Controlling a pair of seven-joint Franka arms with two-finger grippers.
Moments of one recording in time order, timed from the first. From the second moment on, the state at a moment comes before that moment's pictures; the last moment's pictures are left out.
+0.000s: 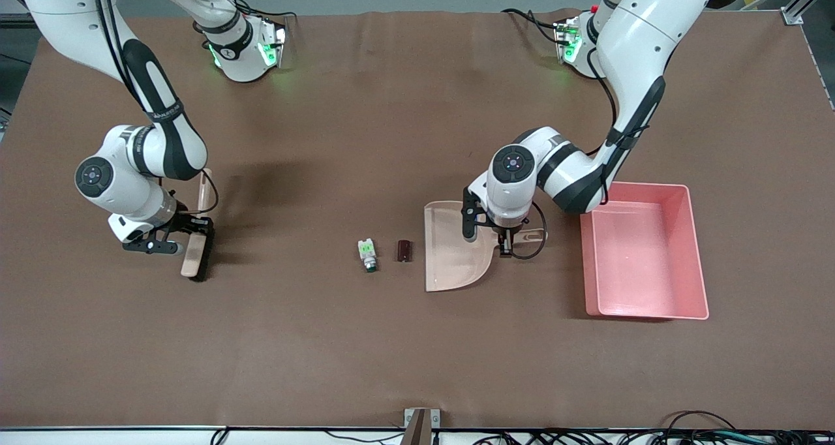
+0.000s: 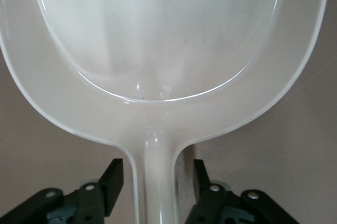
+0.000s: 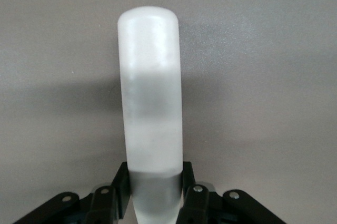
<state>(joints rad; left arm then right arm) -0.22 0.63 -0.39 -1.77 0.52 2.33 0.72 0.04 0.38 -0.10 -2.20 0.08 2.56 -0.03</state>
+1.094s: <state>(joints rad) -0.25 0.65 -0.39 -1.70 0.53 2.23 0.73 0.26 0.36 0.07 -2.05 0.18 2.47 0.29</state>
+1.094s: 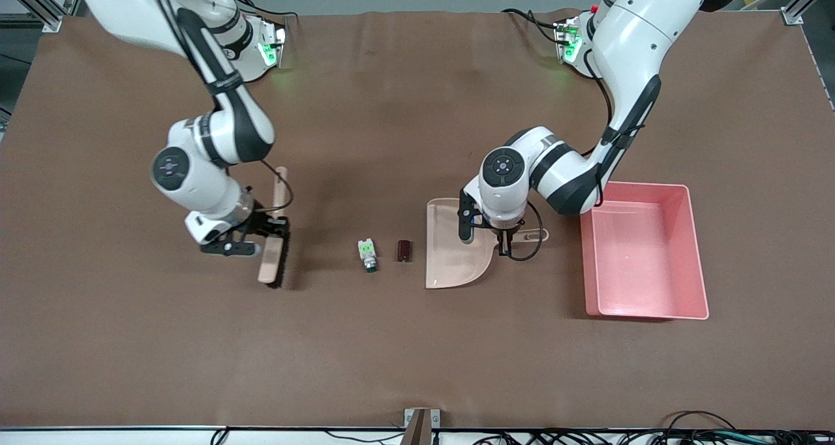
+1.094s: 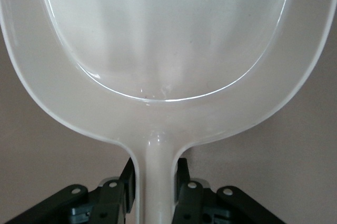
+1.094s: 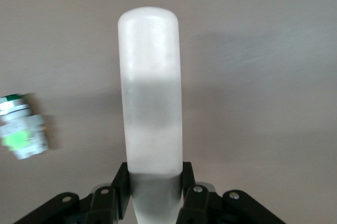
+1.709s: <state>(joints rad) -0.27 0.67 -0.39 -1.67 0.56 2.20 0.71 0.42 0.53 0.07 -1.88 0.18 2.45 0.50</state>
